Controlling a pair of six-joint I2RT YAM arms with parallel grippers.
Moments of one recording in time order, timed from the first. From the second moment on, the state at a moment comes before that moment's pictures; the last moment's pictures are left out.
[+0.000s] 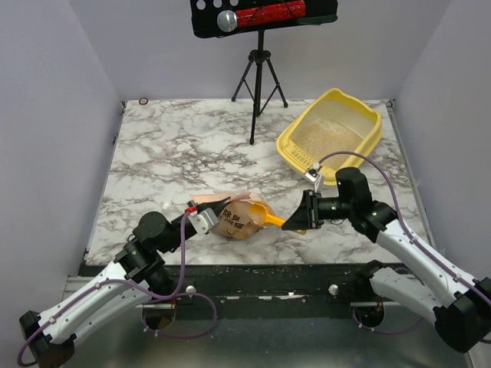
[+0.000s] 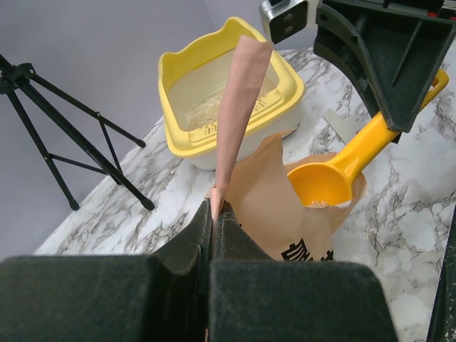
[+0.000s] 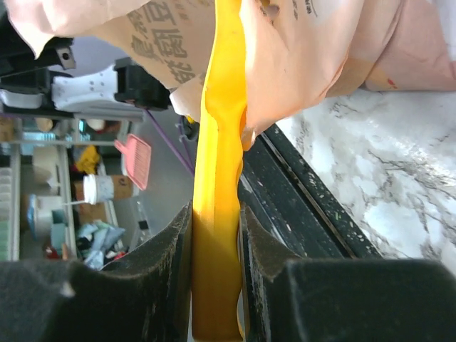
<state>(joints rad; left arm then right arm) -0.84 0.44 0.41 0.12 0.19 0.37 0.51 0.87 0.60 -0.26 -0.82 0.68</state>
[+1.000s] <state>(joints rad) -0.85 0.41 0.45 0.07 0.06 0.33 0.65 1.44 1.40 -1.06 -0.45 0.28</state>
